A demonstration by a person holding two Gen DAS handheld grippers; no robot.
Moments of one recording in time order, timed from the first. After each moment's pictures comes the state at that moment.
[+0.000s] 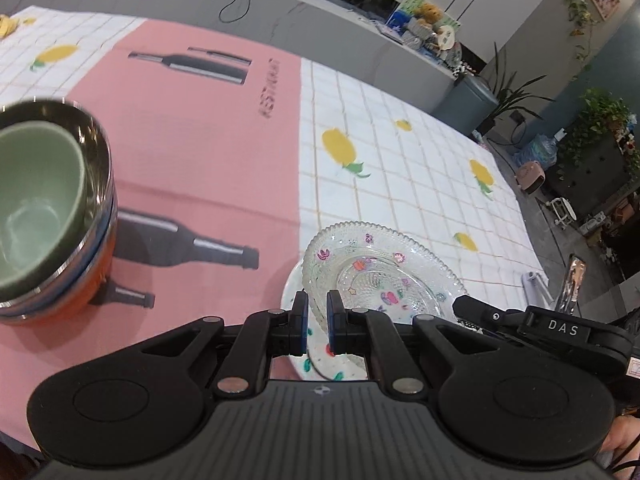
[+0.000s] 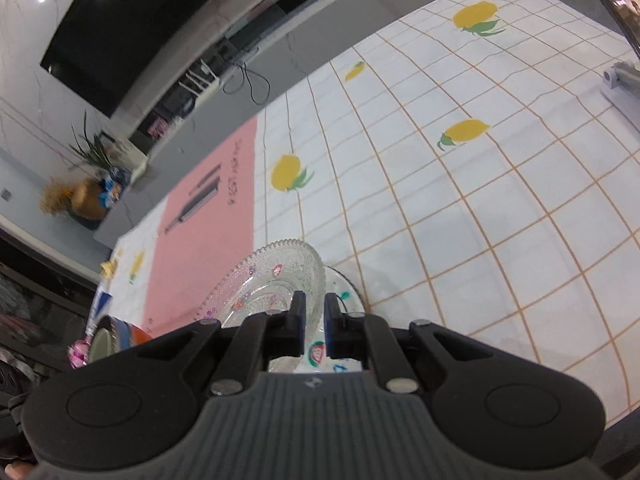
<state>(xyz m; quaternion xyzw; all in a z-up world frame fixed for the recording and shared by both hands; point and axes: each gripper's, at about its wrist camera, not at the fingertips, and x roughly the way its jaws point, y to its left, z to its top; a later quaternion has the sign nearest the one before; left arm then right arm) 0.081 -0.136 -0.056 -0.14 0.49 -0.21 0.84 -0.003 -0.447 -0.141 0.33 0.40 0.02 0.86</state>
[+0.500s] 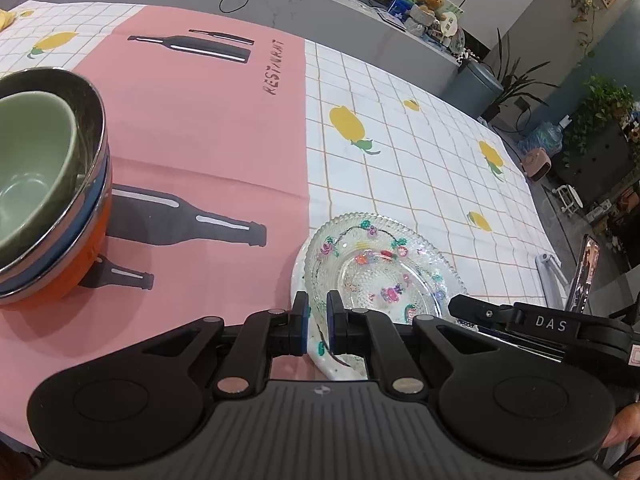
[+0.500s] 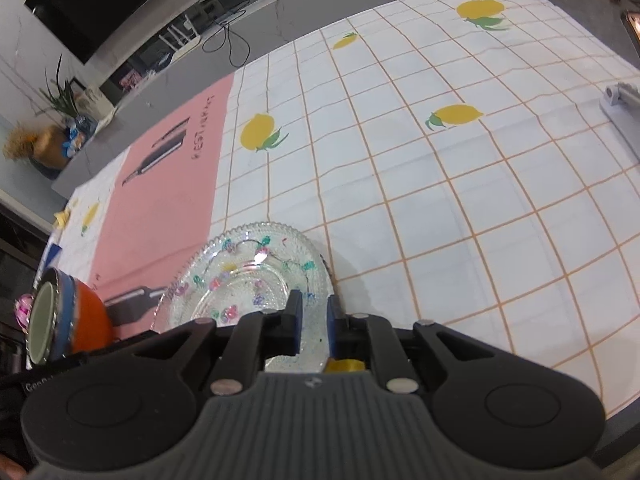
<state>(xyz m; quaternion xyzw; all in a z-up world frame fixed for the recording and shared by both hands) 0.073 -0.140 -0.073 -0.12 0.49 -0.21 0.84 0.008 -0.429 -0.151 0.25 0.45 -0.01 0.86</state>
